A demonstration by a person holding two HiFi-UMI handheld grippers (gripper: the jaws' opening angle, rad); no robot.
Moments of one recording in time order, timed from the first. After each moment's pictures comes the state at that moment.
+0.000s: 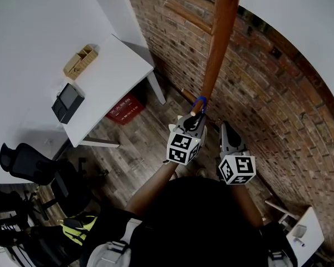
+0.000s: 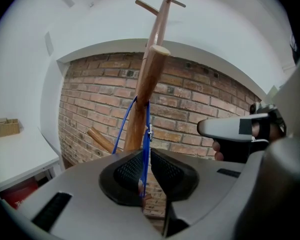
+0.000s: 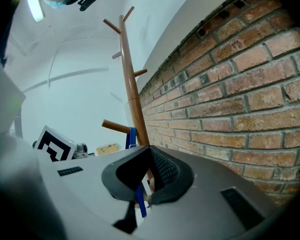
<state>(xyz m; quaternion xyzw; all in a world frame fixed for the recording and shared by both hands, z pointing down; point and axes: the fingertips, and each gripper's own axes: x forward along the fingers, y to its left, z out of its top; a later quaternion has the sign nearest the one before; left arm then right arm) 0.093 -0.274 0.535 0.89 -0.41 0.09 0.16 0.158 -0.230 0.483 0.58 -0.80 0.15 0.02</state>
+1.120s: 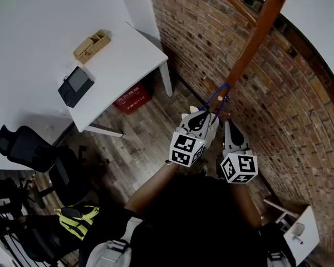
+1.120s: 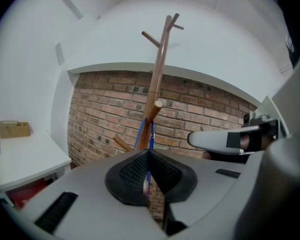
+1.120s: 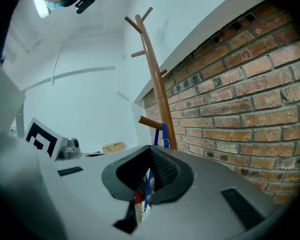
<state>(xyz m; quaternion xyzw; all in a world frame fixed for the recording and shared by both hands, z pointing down) 0.036 -0.224 0.504 0.89 -0.42 0.05 0.14 0.099 -0.192 0.476 0.57 -0.81 0.15 0.02</state>
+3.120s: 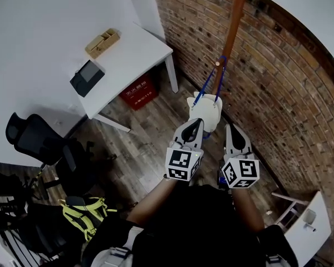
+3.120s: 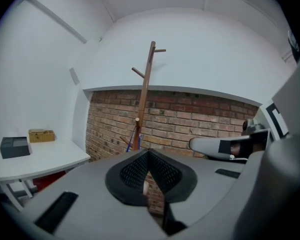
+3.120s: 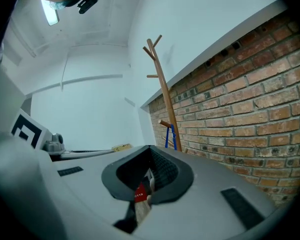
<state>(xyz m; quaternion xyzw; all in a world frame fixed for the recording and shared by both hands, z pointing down) -0.003 -0.068 0.465 0.86 -0.49 0.04 0.11 0.093 -0.052 0.454 0.57 -0.81 0.14 0.00</state>
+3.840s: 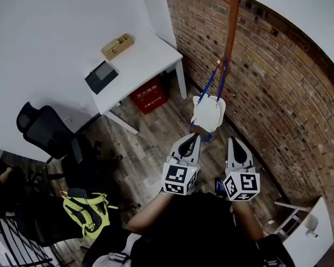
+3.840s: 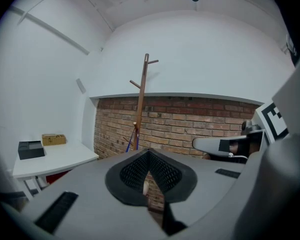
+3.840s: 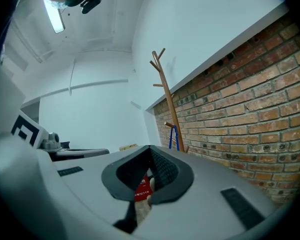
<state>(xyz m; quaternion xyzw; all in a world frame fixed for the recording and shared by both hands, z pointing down) -0.015 0.026 0.448 0.84 -0.53 0.05 0.10 0.100 0.032 0.443 0.55 -0.82 0.14 -0.01</state>
